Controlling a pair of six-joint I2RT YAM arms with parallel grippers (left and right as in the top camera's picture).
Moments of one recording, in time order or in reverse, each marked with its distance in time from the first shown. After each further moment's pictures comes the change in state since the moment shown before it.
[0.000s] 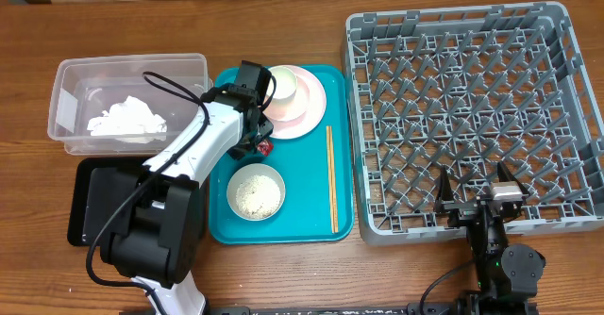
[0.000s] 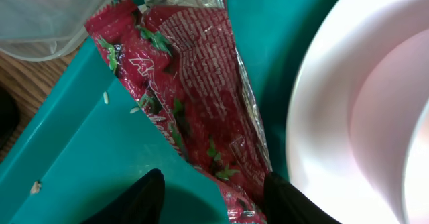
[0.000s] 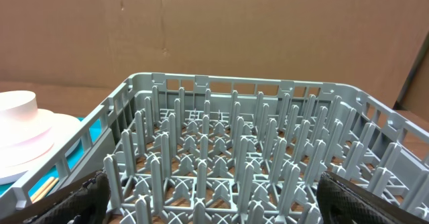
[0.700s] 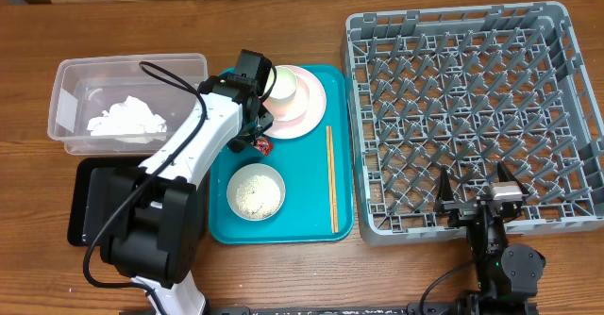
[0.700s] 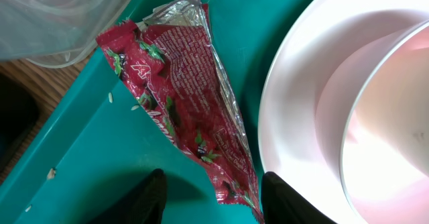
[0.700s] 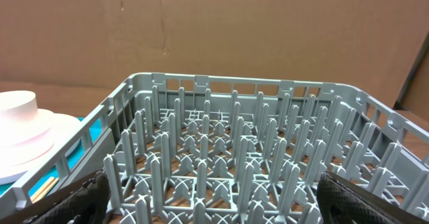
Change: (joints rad) left arm 0.000 0.000 0.095 -0.095 0.000 0.000; right arm 0.000 0.000 0.000 0.000 0.000 0.000
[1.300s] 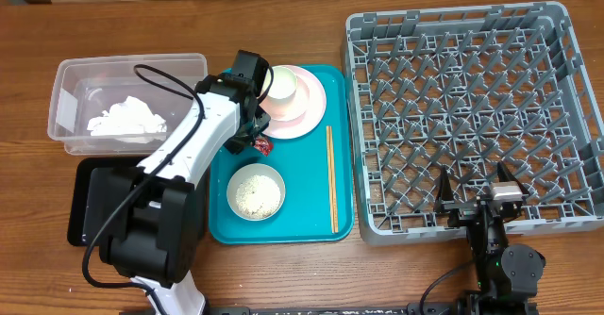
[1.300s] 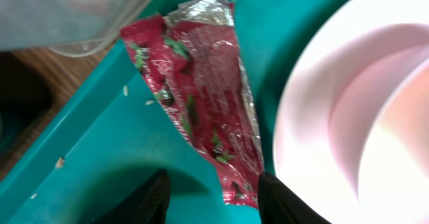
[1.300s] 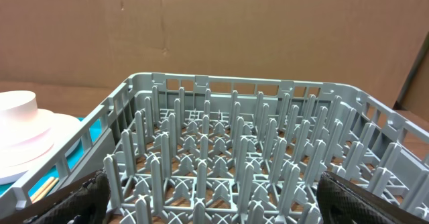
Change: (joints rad) left arm 0.012 0.000 0.000 -0.024 0.000 -0.060; right arm 0.000 0.000 0.000 0.000 0.000 0.000
